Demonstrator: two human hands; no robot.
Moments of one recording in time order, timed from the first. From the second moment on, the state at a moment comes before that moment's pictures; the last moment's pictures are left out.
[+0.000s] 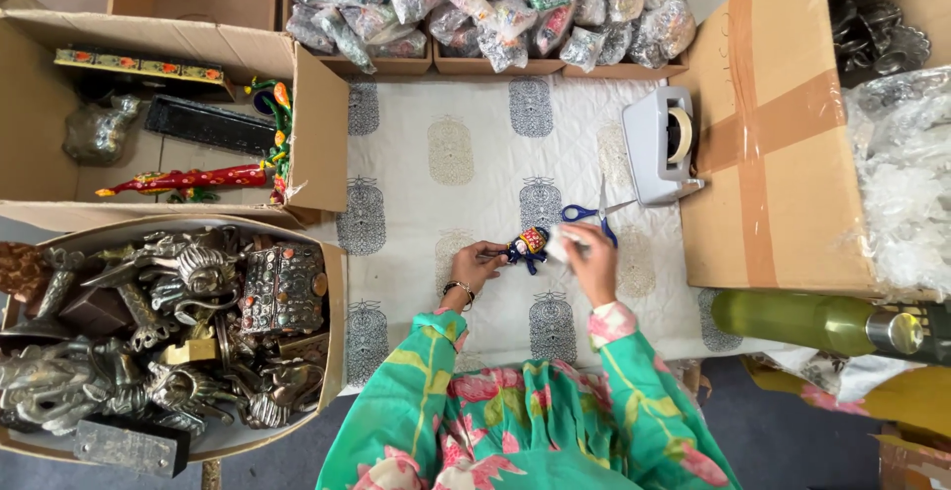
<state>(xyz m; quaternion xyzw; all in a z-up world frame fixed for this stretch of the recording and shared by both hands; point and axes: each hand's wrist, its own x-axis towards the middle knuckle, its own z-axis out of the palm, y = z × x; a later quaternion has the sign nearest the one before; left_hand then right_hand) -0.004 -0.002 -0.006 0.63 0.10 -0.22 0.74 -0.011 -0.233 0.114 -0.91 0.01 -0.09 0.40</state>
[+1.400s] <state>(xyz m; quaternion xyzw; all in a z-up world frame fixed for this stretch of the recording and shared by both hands) -0.003 -0.002 -0.008 0.63 0.10 -0.23 0.74 -0.030 -0.167 0.159 -0.94 -0.14 -0.20 0.23</state>
